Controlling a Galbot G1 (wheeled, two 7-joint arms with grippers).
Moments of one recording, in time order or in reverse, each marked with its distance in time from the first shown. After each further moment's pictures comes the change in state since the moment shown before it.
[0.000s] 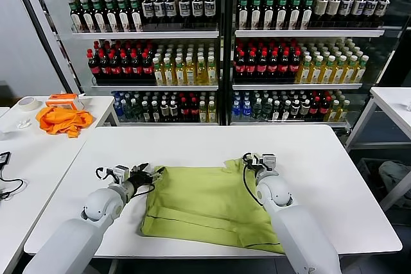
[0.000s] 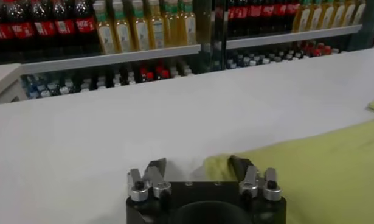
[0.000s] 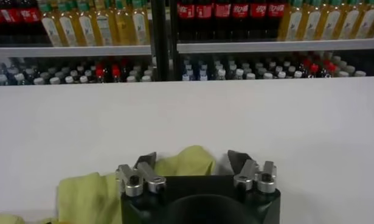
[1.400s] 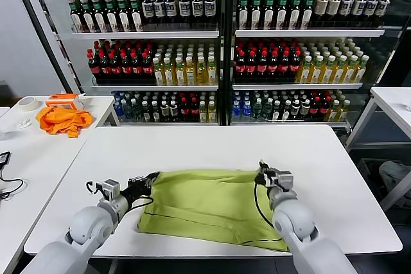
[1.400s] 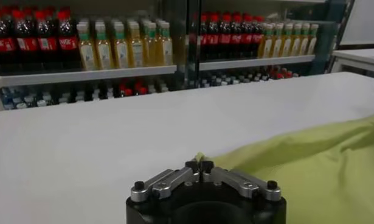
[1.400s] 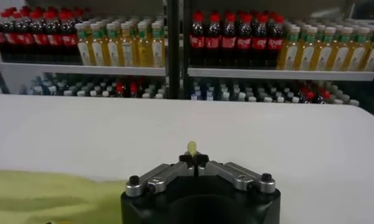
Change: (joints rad) left arm 0.244 0.100 -0.107 -0.277 -0.064 -0.084 0.012; right arm -0.351 -0.142 0.096 0.501 -0.046 -0.026 0.000
